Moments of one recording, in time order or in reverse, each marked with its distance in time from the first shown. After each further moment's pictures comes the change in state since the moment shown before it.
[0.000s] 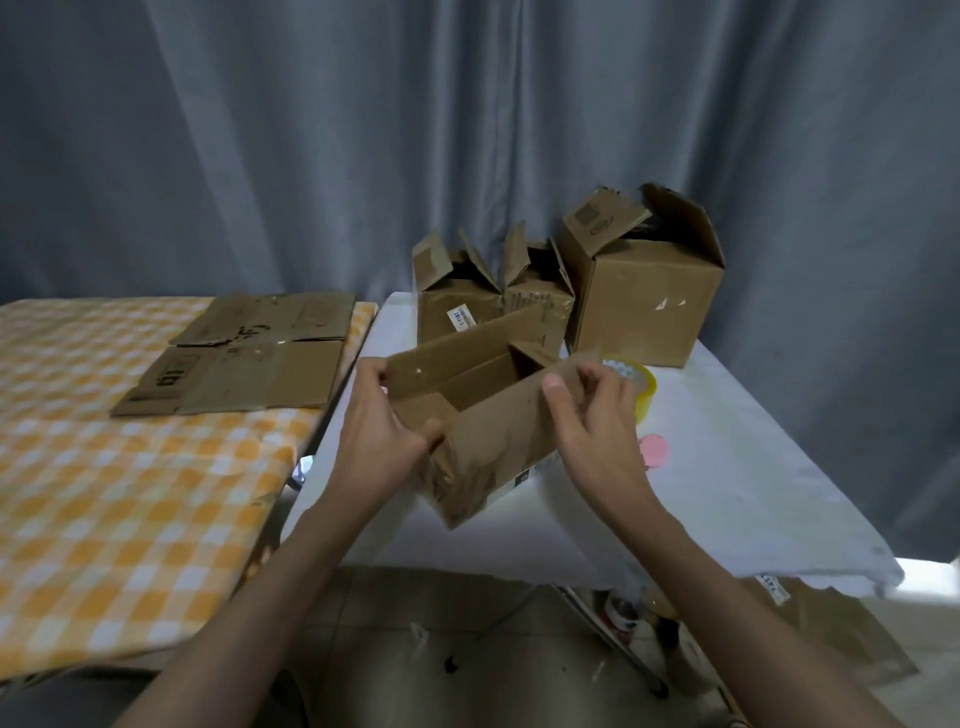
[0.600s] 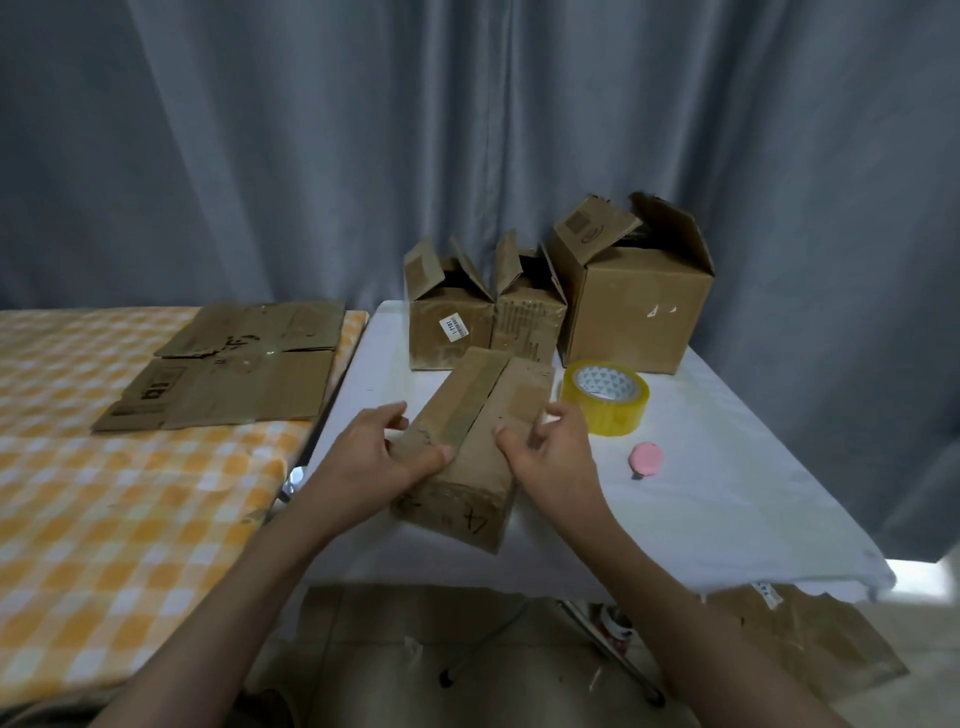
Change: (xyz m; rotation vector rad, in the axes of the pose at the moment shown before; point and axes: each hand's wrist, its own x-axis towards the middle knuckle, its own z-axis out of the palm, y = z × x) left_hand -0.003 0.000 -0.018 0.151 -0.334 -0.102; right_hand -0.004 0.006 0.035 0.046 -0.102 0.173
